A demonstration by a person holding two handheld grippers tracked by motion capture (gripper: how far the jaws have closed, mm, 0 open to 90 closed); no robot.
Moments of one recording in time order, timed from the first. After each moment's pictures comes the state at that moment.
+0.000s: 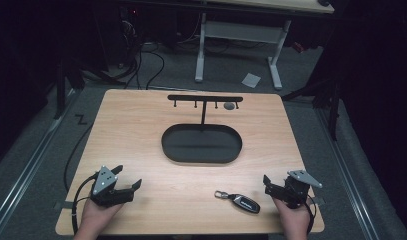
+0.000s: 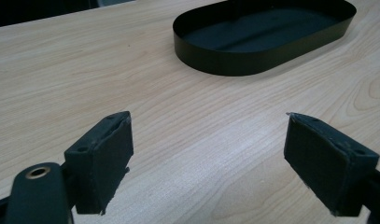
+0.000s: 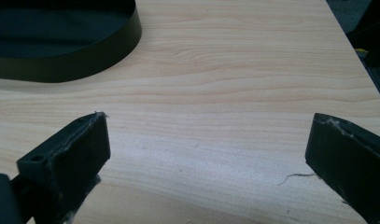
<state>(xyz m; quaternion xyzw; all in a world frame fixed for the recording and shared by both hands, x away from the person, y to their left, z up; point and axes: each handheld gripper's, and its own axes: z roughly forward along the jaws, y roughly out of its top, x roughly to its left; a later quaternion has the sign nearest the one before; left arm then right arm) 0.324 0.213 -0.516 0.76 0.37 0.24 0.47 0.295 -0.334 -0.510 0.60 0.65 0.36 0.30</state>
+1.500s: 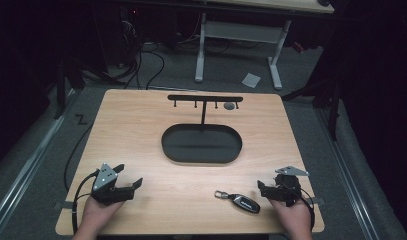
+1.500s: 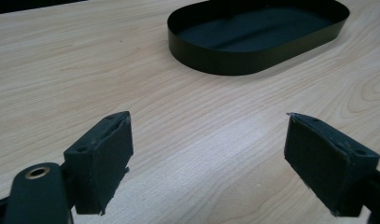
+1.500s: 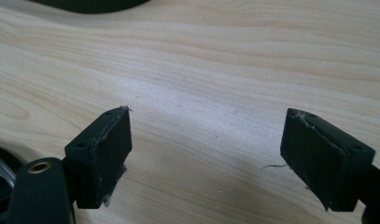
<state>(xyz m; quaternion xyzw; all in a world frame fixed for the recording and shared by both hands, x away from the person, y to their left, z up) 0.329 0.212 -0.515 0.77 0.37 0.22 0.47 0.308 -0.319 -0.500 0.58 0.74 0.27 0.22</state>
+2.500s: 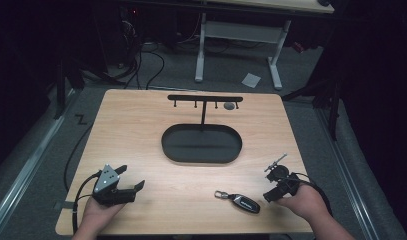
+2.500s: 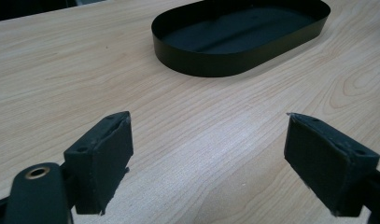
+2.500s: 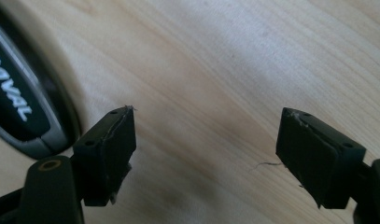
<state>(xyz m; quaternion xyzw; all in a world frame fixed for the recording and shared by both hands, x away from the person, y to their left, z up) 0.327 0.208 -0.513 0.78 0.35 0.21 0.48 0.335 -0.308 -0.475 0.48 0.87 0.03 0.08</state>
